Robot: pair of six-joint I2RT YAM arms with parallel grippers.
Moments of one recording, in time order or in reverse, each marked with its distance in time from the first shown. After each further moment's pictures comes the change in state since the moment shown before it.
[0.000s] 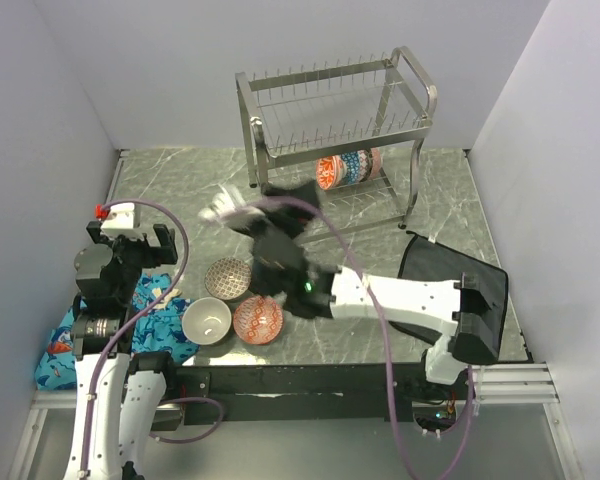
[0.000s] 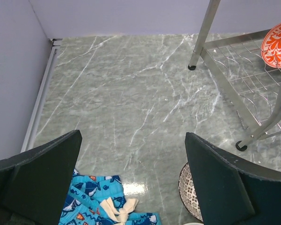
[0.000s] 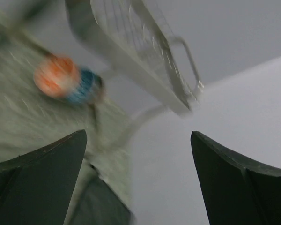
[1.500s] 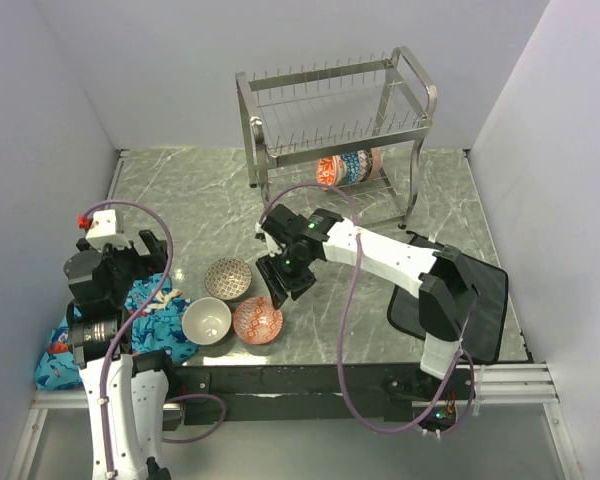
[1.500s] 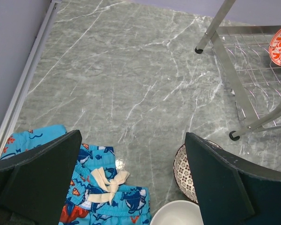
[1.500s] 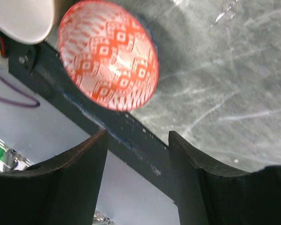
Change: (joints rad) left arm 0.186 -0.031 0.001 -0.150 0.123 -0.109; right arm -0.372 0.168 0.220 -1.579 -1.713 1.708
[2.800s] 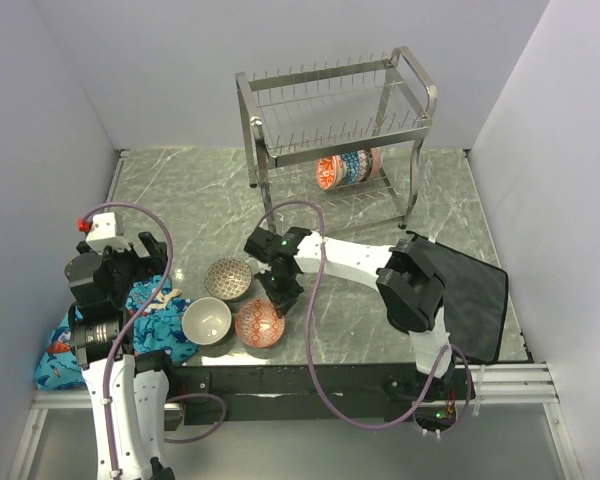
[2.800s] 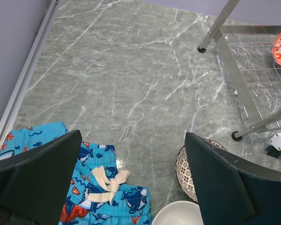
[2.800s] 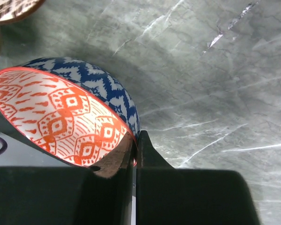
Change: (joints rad) left arm 0.032 -0.015 -0.034 0.016 0.016 -0.005; right arm 0.067 0.212 -0.010 0.085 0.113 0.092
